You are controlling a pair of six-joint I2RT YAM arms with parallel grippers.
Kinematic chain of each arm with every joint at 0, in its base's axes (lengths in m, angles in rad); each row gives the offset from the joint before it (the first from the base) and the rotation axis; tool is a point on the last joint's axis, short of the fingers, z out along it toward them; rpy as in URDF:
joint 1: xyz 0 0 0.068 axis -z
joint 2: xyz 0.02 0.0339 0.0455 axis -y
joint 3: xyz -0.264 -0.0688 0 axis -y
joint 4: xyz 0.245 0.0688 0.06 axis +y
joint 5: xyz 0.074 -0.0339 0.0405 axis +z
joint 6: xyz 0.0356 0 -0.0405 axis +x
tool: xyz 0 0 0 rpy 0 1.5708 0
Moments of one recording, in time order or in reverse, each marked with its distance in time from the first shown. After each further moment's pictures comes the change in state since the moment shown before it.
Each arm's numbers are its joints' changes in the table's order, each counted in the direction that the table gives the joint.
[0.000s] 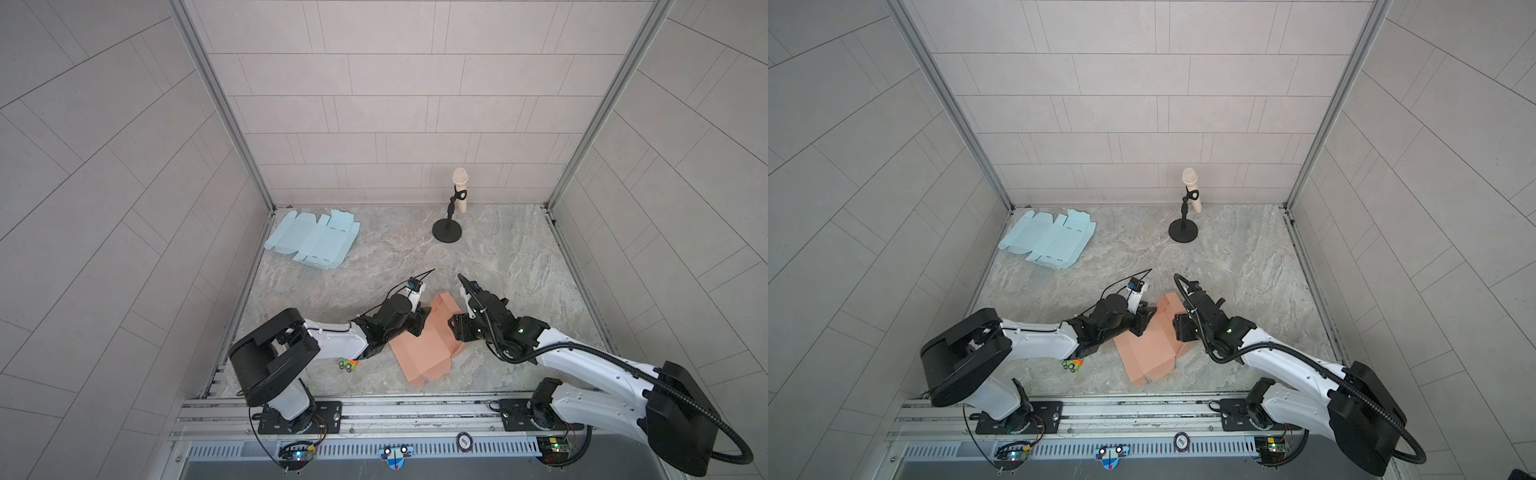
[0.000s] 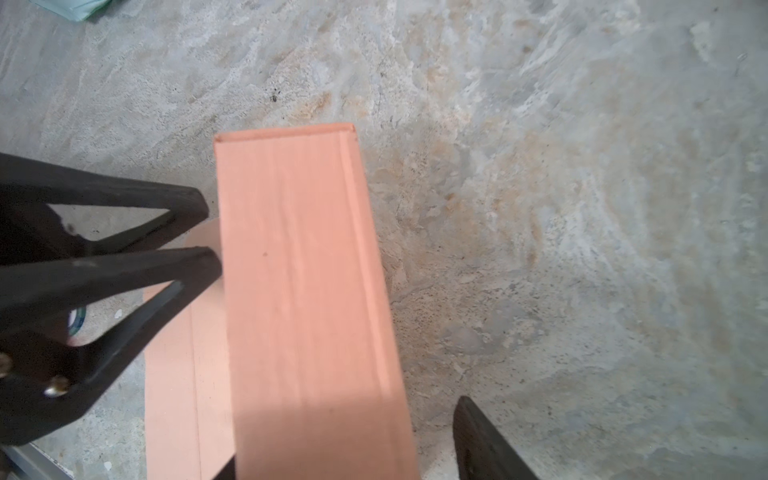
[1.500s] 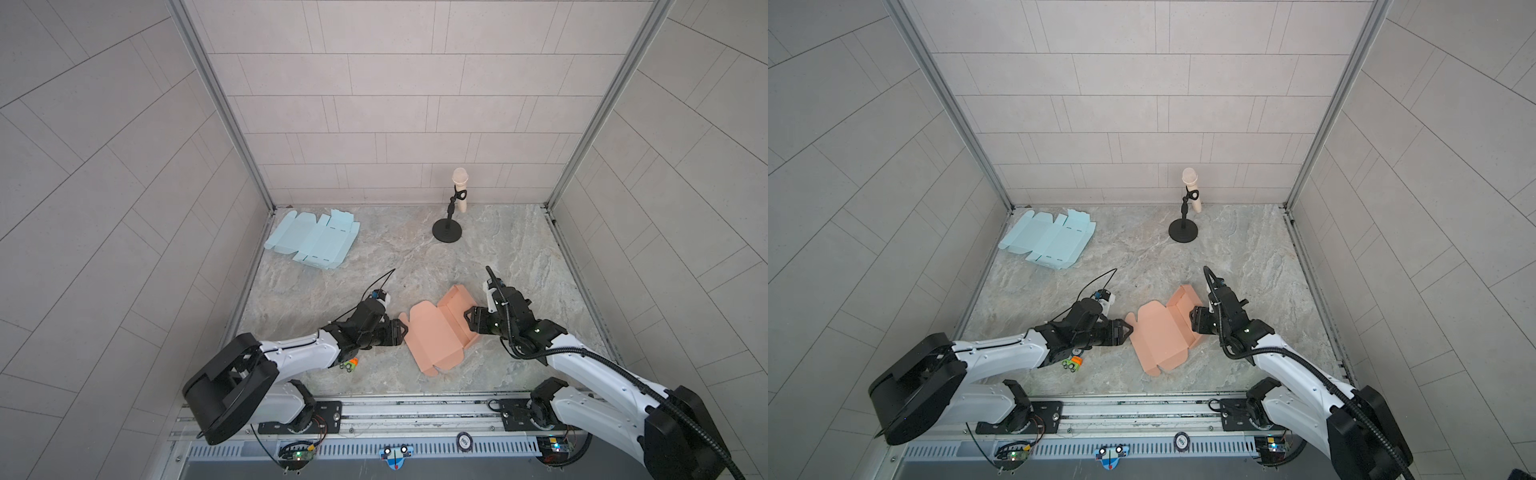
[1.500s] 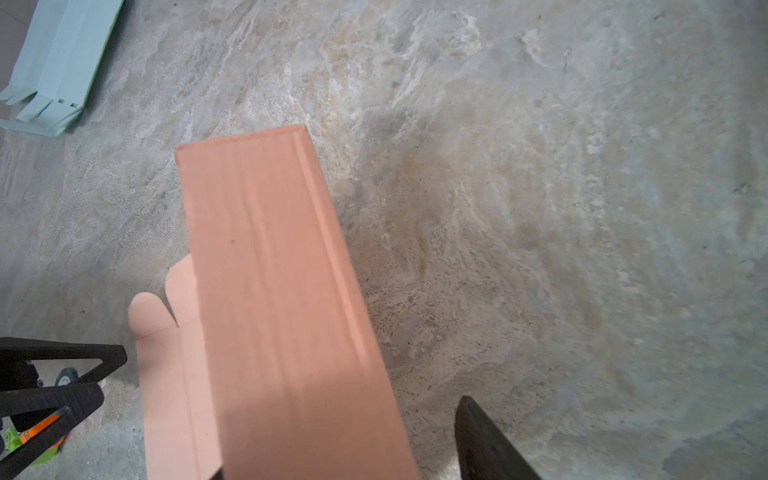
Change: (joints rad) left arm -0.143 0.210 -0.166 0.301 -0.272 -0.429; right arm 0.247 0.089 -0.101 -0.054 0.109 0.003
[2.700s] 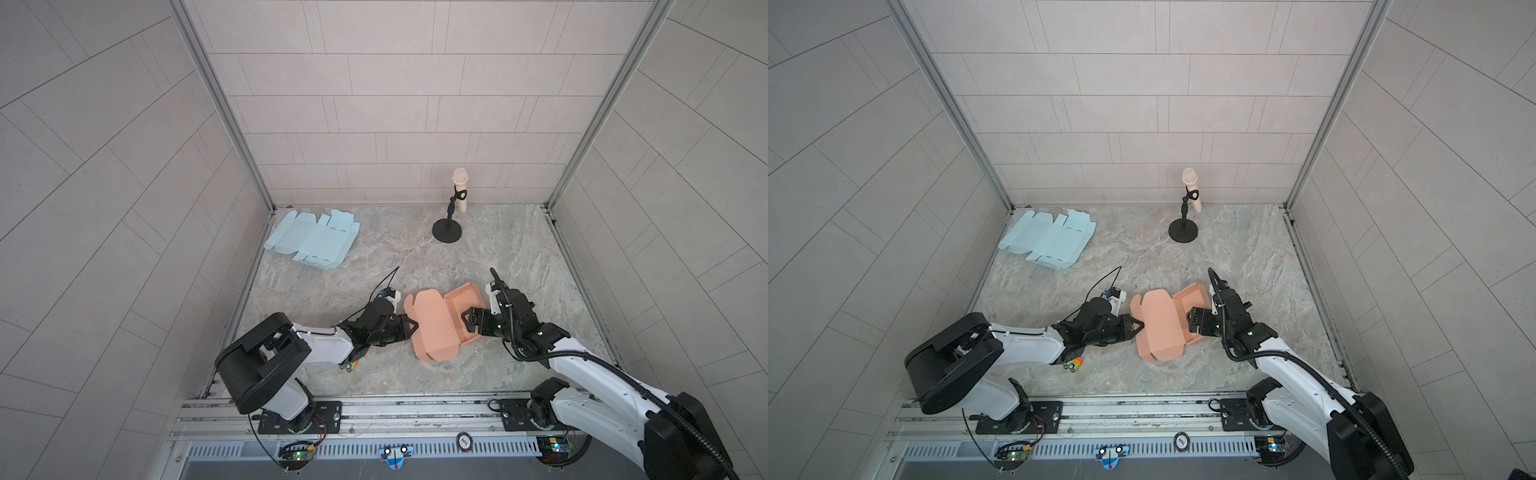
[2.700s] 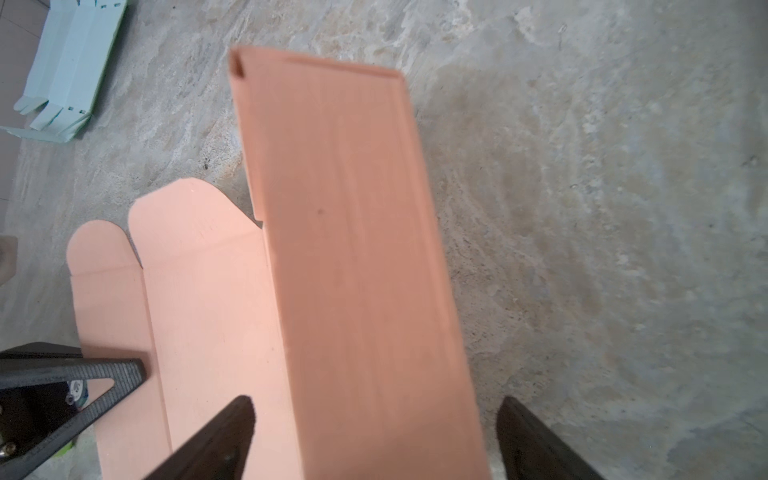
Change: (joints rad) left arm 0.037 -0.180 0.025 -0.316 -0.068 -0.220; right arm 0.029 0.038 -0.031 0.000 0.048 -0.012
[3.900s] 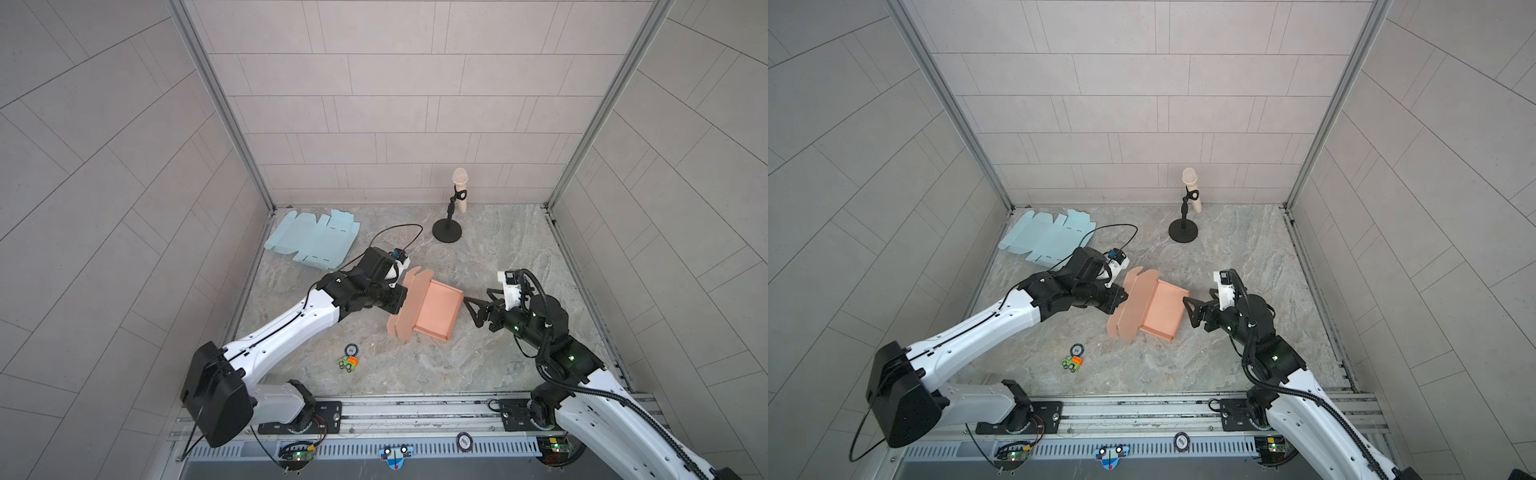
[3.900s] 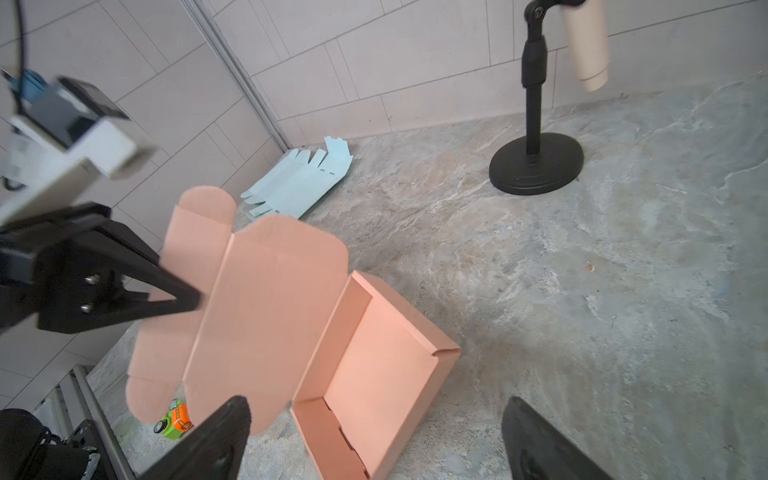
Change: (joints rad) left arm -0.103 0.206 0.676 1.159 0.043 0.763; right arm -0.001 0.307 0.025 -0.148 0.116 -0.203
